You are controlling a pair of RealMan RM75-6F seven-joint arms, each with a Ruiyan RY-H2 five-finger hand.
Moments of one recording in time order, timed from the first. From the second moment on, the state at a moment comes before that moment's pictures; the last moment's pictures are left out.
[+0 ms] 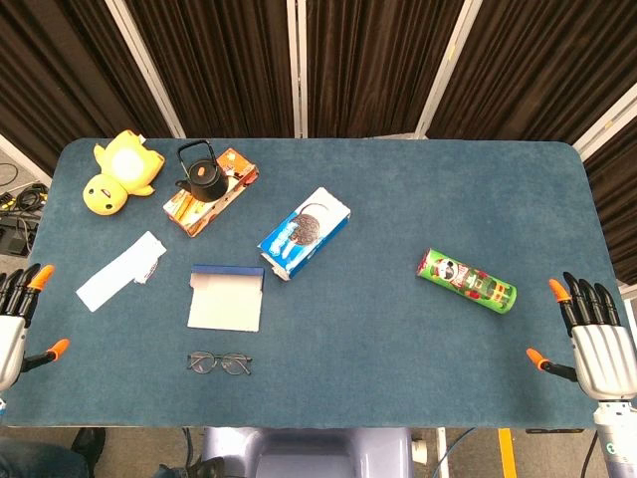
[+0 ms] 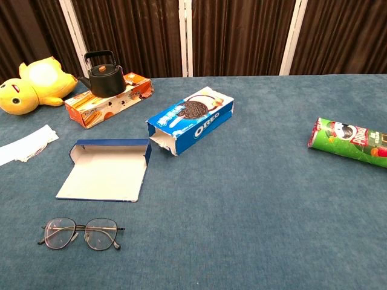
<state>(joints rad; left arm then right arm) -0.08 -1.15 -0.05 -1.57 1.52 1.54 0.06 0.08 -1.14 0.08 -1.57 -1.53 1.53 -0.10</state>
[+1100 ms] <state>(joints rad) -0.33 -1.48 -0.04 -1.74 1.30 1.08 0.51 0.10 -1.16 0.09 -1.53 -1.51 1.49 -0.08</state>
